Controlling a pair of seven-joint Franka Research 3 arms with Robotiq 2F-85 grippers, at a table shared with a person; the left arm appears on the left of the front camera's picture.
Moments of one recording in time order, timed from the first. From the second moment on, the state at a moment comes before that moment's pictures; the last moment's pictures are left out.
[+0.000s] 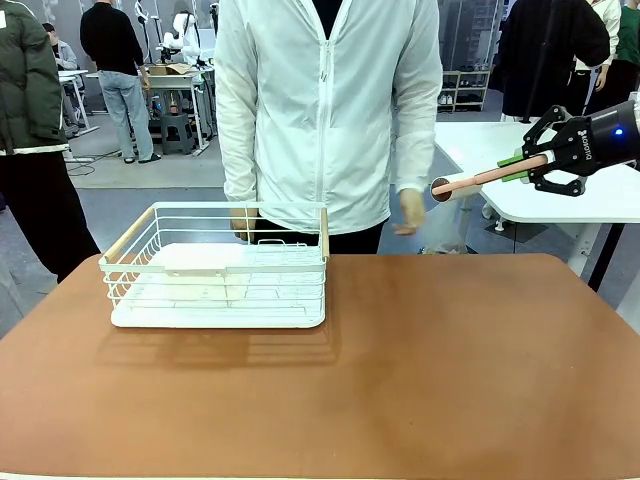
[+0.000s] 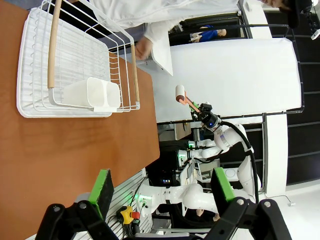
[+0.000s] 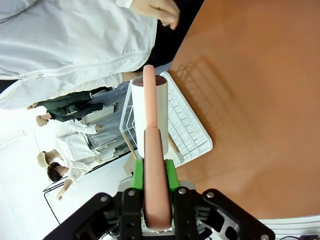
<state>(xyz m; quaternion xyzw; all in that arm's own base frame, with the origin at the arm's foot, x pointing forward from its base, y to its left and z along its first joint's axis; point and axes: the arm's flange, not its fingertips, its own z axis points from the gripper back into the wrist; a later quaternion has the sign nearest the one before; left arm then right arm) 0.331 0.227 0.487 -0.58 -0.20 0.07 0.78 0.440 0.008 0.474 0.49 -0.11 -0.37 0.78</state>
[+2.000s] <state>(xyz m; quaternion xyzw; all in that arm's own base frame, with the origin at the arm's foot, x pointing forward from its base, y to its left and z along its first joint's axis) 0.331 0.227 0.487 -0.58 -0.20 0.07 0.78 0.440 0.008 0.474 0.49 -0.11 -0.37 0.78</state>
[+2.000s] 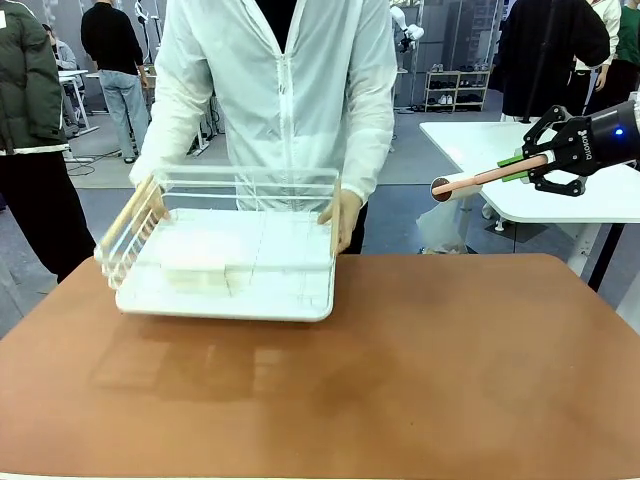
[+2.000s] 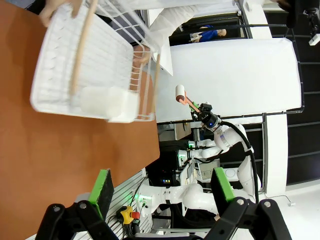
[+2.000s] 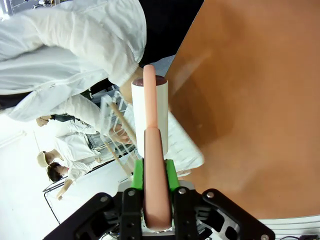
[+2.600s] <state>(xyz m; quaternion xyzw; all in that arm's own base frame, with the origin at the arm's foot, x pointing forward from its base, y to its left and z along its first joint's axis) 0.331 0.227 0.487 -0.58 -0.20 0.07 0.78 0.440 0.008 0.474 0.49 -0.11 -0.37 0.78</state>
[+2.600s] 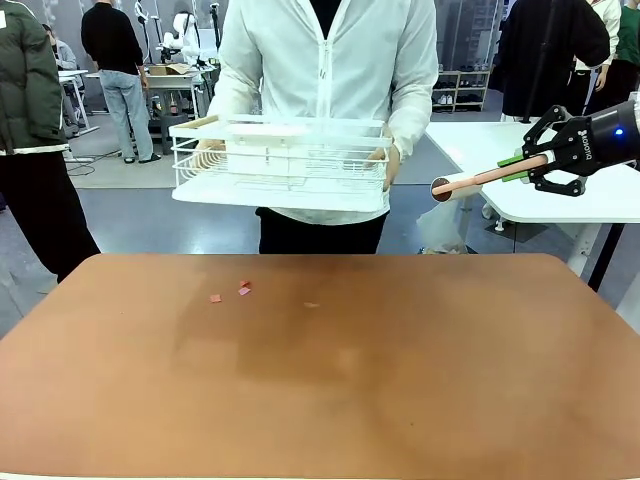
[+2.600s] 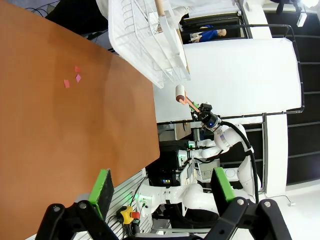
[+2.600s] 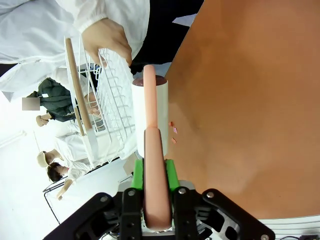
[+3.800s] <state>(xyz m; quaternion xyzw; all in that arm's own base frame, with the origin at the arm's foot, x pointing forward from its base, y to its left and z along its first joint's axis) 0.331 0.227 0.487 -0.58 -0.20 0.07 0.78 0.474 0.026 0.478 0.46 -0.04 -0.28 0.84</state>
